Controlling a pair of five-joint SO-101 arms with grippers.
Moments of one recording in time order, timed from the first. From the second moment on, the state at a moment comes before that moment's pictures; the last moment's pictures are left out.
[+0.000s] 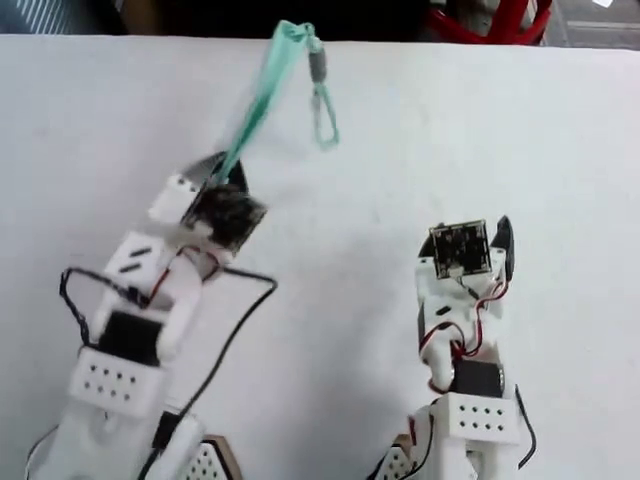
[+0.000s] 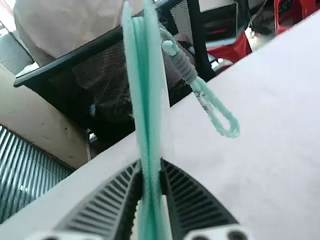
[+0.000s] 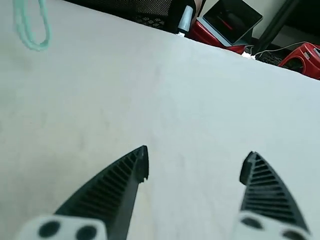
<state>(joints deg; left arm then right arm) 10.2 -58.9 56.2 29.8 -28.3 4.0 -74.8 89.6 16.2 19.6</state>
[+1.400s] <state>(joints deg) 28.0 -2.0 33.1 38.5 -52.5 6.8 -74.9 96.4 7.6 19.6</state>
